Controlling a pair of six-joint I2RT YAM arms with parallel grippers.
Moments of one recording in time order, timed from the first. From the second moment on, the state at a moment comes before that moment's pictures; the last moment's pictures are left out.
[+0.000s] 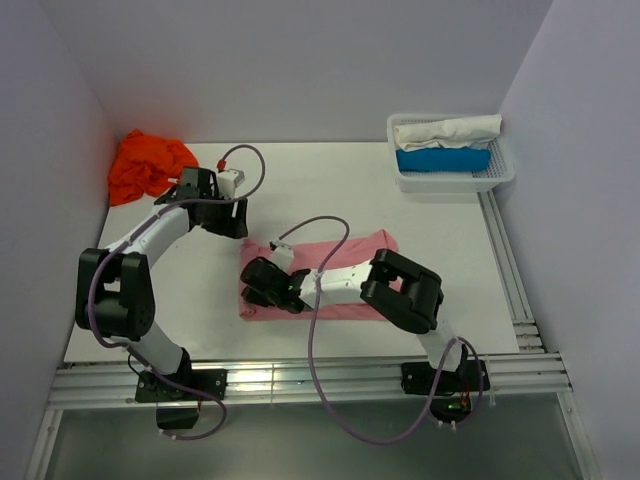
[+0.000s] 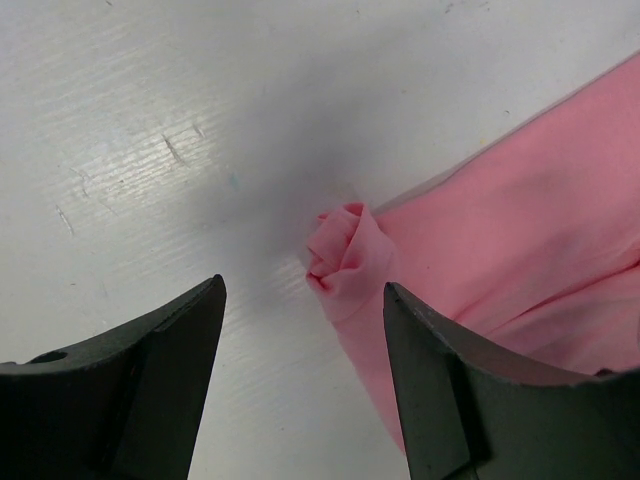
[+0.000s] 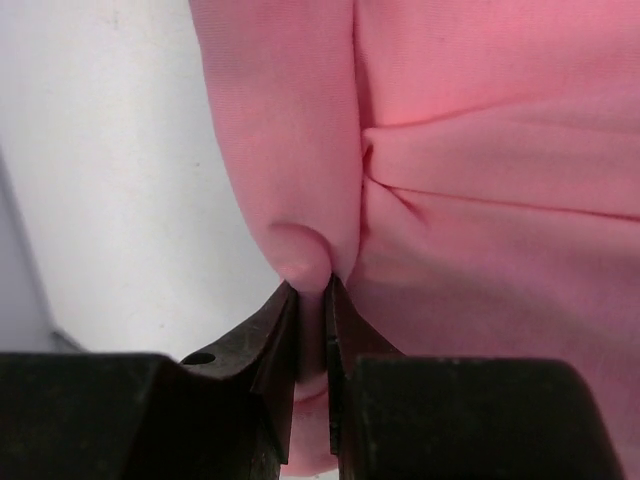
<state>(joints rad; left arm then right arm) -0.16 1.63 1.13 -0.44 0.31 0.12 1.17 2.06 1.29 -0.05 0.32 1.28</state>
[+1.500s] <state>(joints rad) -0.16 1.77 1.09 -0.28 0.30 0.09 1.08 2.13 0.78 0.97 0.09 1.62</state>
